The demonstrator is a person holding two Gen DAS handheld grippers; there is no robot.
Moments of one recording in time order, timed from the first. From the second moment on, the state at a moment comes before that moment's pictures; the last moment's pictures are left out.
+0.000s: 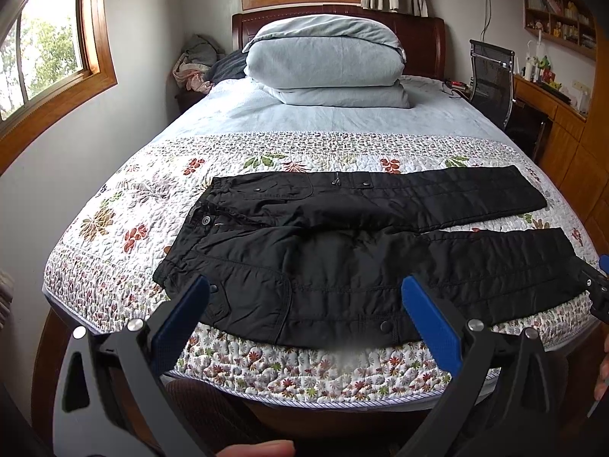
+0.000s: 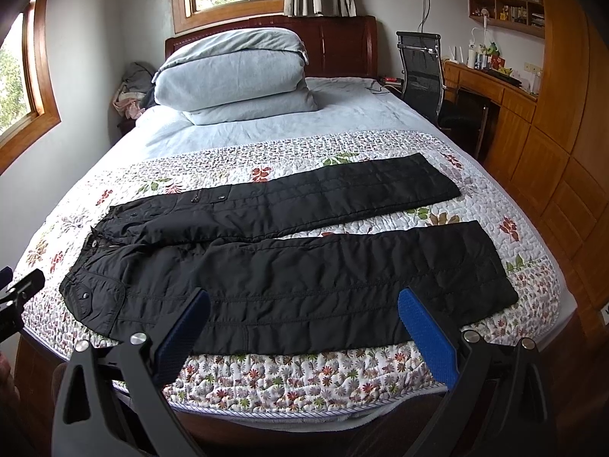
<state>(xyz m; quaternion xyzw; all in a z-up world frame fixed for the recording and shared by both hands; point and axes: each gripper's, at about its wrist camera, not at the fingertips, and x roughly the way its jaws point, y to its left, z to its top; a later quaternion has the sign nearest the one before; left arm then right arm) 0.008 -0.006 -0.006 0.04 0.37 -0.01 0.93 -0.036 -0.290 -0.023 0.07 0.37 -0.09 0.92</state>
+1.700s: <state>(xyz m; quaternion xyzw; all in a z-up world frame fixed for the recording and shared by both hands) 0.431 0.241 -0.187 -0.17 0.70 0.04 0.69 0.408 -0.680 -0.158 0.11 0.61 -0.11 0.78</state>
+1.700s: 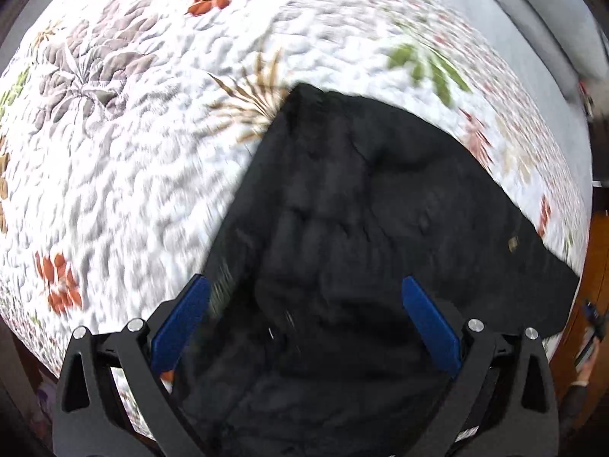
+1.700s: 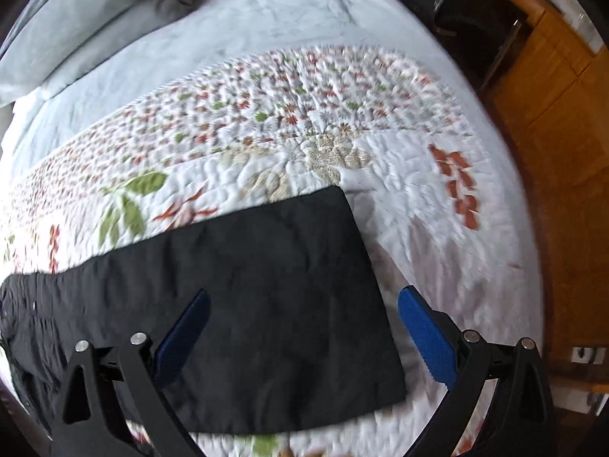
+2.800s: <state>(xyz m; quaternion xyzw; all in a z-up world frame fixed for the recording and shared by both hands) 0.532 0.168 -0.239 -0.12 0.72 0.01 0.68 0.434 -0.646 -0.198 0.04 0.56 -0.08 0.82</state>
